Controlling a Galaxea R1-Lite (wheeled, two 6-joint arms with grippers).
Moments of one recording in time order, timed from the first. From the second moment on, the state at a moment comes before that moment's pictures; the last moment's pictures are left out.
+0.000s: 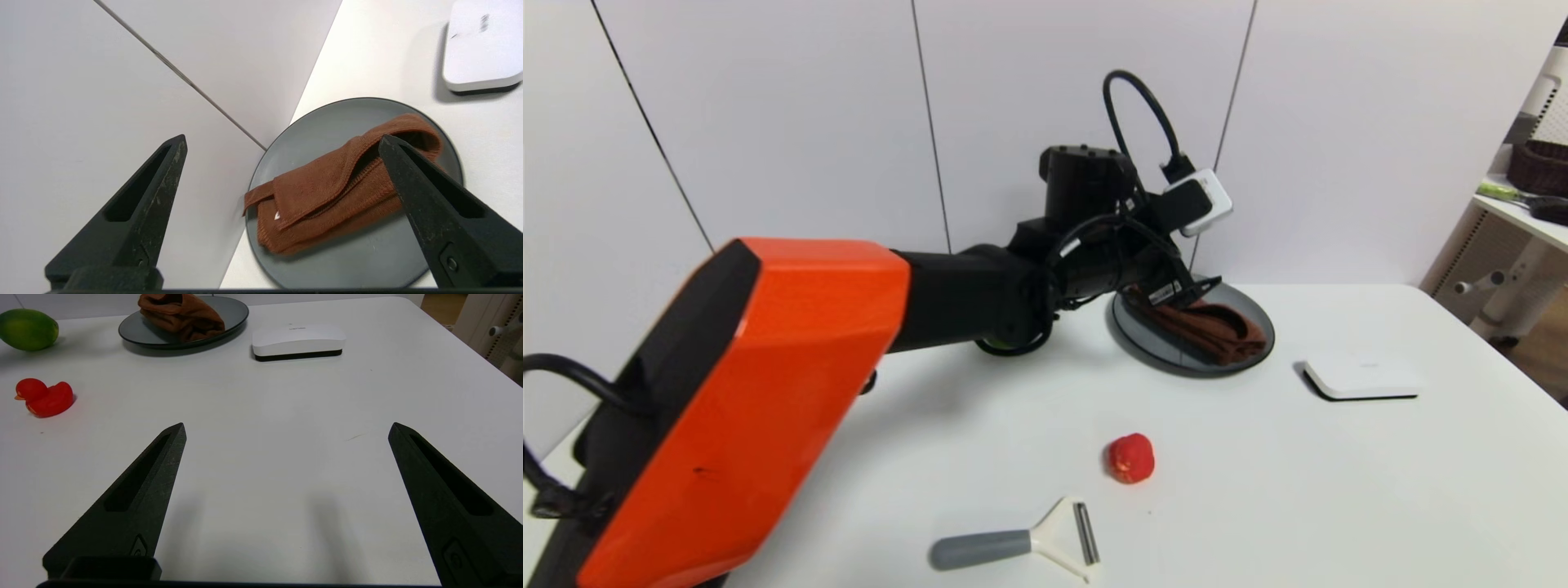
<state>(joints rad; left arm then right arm) -0.76 2.31 -1.95 -0.30 -0.22 0.69 0.00 0.00 0.00 0.00 -0.03 0.05</state>
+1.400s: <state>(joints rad) -0.23 0.72 -0.56 -0.21 -0.15 0.28 0.00 0.00 0.00 0.00 -0.03 0.05</state>
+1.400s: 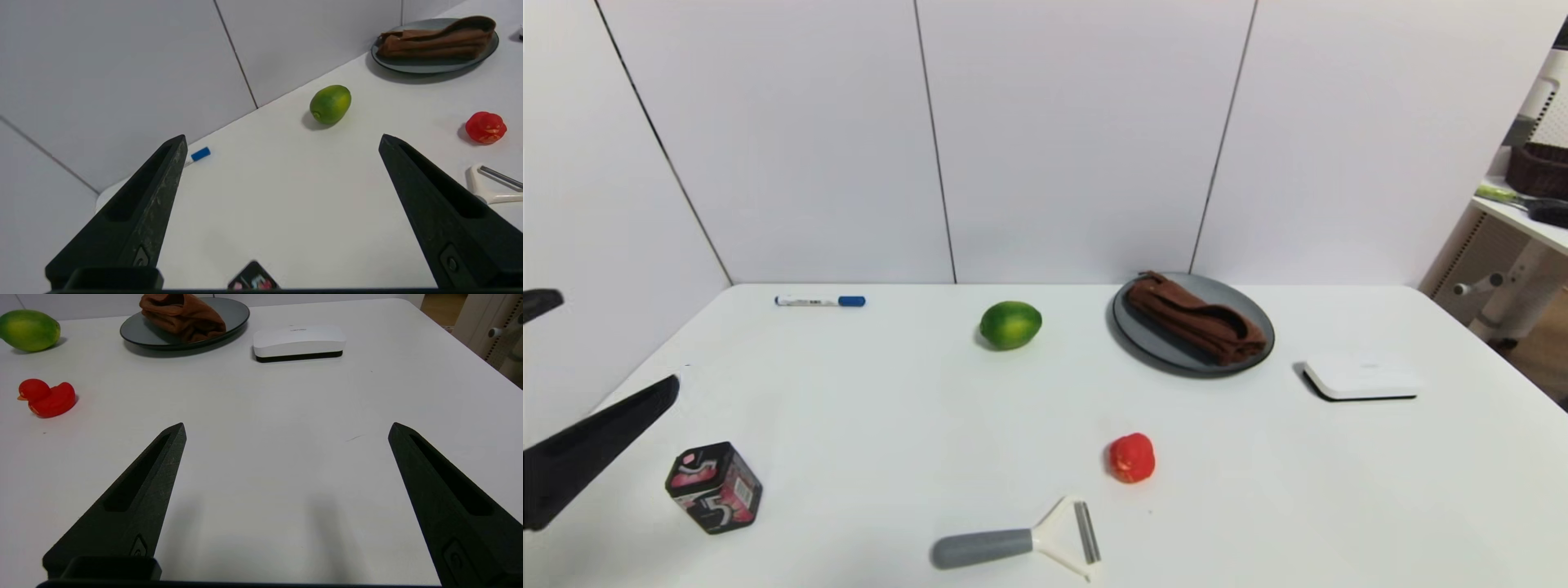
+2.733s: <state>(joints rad) 0.00 0.01 0.00 0.01 -0.03 0.09 0.00 0.00 0.00 0.00 -0.03 0.05</state>
